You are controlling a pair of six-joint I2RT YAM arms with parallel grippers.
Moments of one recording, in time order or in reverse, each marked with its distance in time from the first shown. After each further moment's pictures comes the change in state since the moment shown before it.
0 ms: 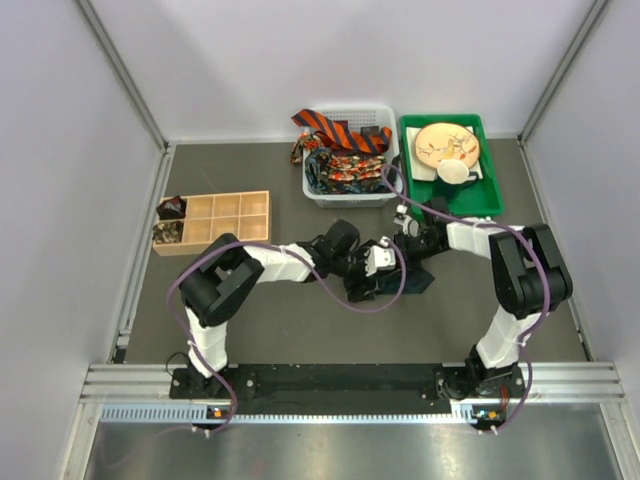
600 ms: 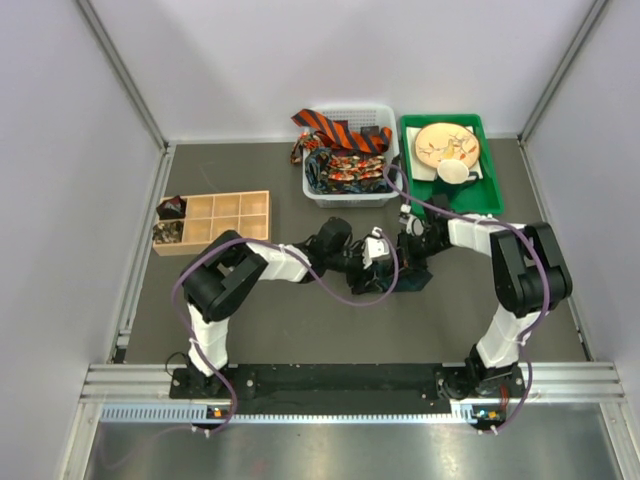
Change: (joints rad) left arm 0.046 0.013 -0.079 0.284 0.110 -0.130; right arm -0.015 0.002 0.029 -0.076 0.115 -0.014
